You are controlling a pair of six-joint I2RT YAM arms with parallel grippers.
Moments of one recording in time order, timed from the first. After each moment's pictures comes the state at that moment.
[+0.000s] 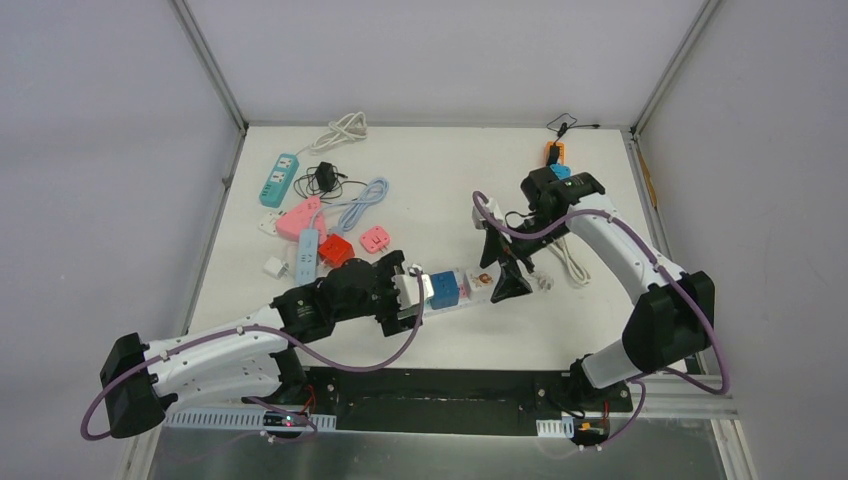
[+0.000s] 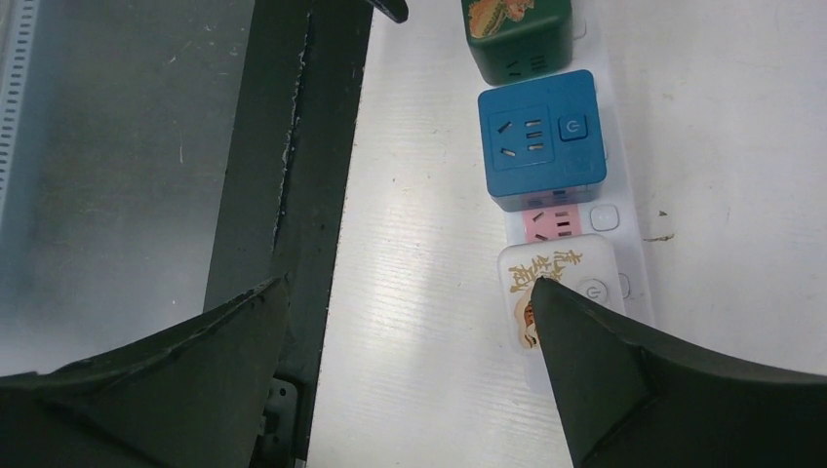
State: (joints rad) left arm -1.03 0.88 0.57 -0.11 0.08 0.36; right arm 0.41 1.51 1.31 -1.38 -0.98 -1.22
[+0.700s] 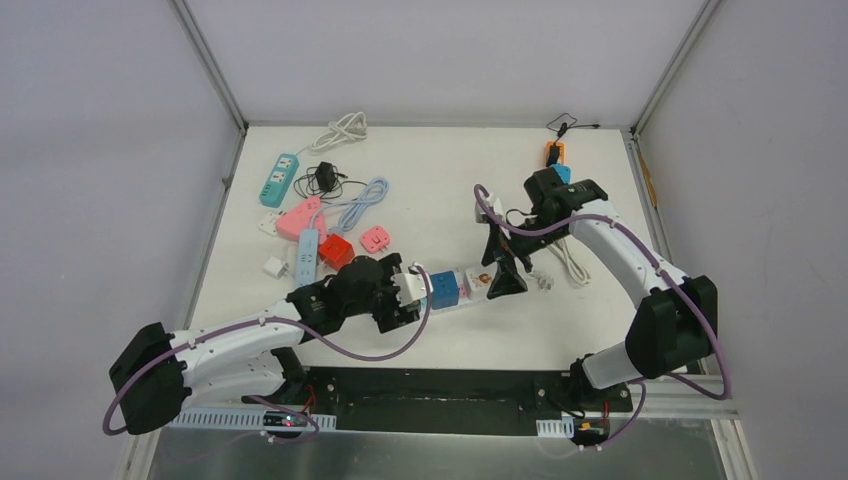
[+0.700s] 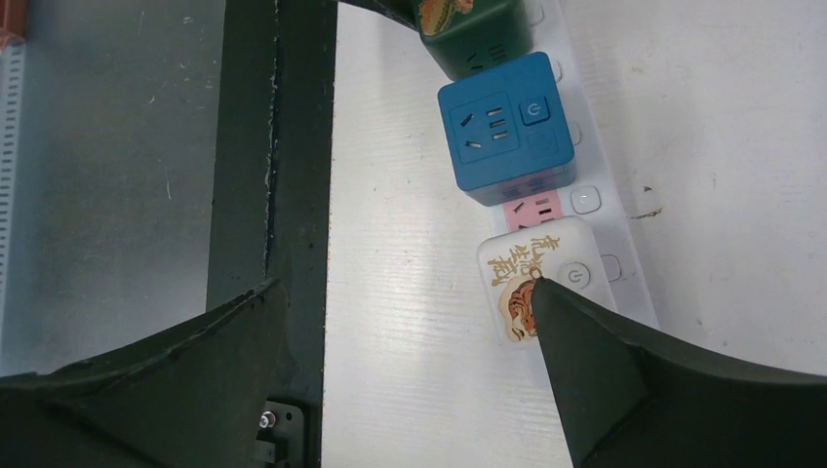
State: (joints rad) left arm -0.95 0.98 0.49 -0.05 0.04 0.42; right arm 0.40 1.47 1.23 -1.22 -0.97 -1.02
